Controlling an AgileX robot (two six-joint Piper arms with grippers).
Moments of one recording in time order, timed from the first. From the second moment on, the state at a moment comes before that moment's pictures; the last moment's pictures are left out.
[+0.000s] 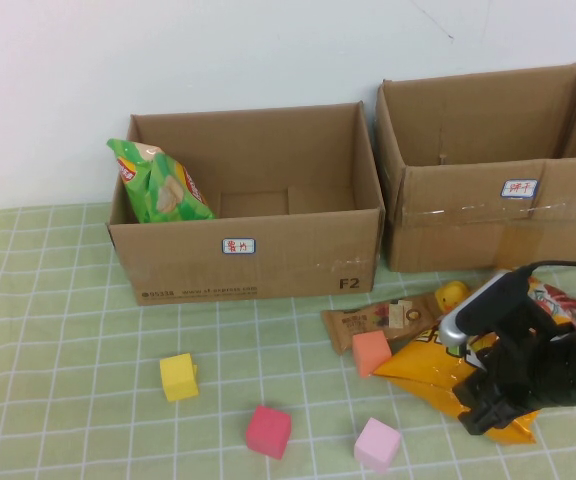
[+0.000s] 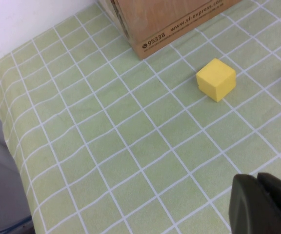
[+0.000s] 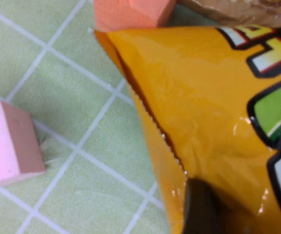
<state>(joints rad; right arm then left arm) 0.41 1.77 -0.72 1.00 0.09 -1.28 -0.49 0.31 -0.38 0.33 0.77 -0.15</state>
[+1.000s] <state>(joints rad) 0.41 1.50 -0.72 1.19 0.21 -1.28 -0.49 0.31 -0.38 0.33 0.75 -0.15</state>
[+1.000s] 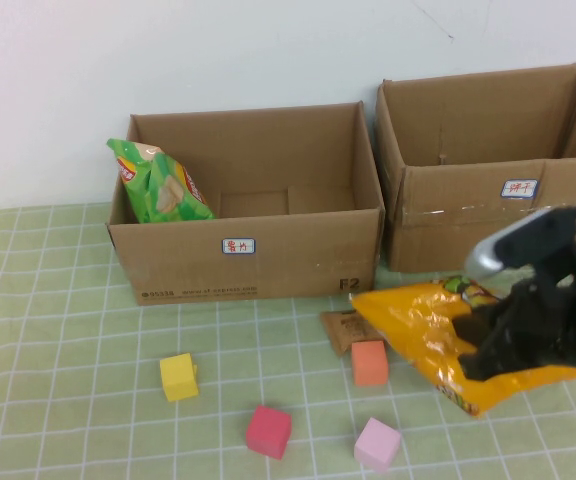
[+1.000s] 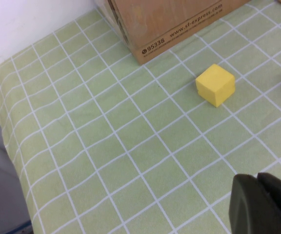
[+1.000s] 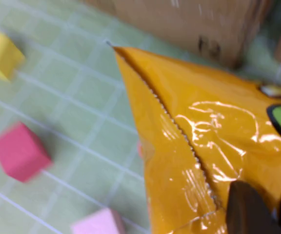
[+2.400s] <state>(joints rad) 0.77 1.36 -0.75 0.85 0.34 -1.21 -0.49 0.31 -0.37 0.33 0.73 -0.15</state>
